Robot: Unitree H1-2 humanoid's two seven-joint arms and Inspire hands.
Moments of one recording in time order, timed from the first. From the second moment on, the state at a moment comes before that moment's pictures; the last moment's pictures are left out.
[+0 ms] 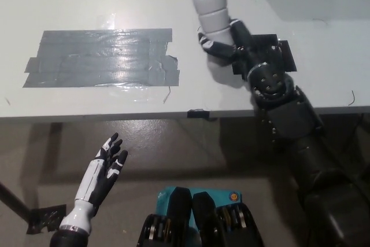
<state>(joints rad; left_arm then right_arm) -0.16 0.15 -0.04 0.28 0.11 -0.19 -0.04 -1.03 0.01 0.07 1.01 -0.12 0.02 -0.04</state>
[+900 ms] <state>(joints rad) -0.16 0.15 -0.04 0.27 0.11 -0.19 -0.04 -1.12 0.02 0.11 1.29 -0.14 -0.02 -0.05</state>
